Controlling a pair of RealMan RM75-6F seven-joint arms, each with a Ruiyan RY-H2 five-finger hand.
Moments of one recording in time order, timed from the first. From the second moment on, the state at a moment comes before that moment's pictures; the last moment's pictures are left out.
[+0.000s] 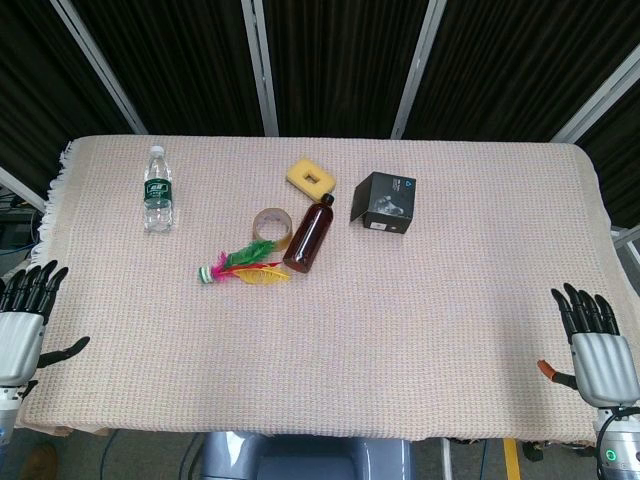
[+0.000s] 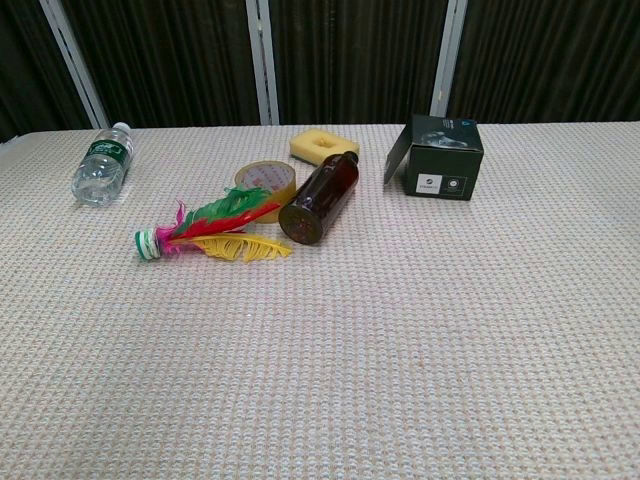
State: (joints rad) left arm -0.12 -1.20 -0.05 -1.51 1.55 1.53 0.07; right arm 0.07 -1.12 0.06 -1.64 -1.48 1.48 -0.14
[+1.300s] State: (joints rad) left arm -0.39 -1.80 -0.21 -1.21 1.42 1.32 0.32; right arm 0.07 -1.06 0.01 -1.64 -1.60 1.49 0.03
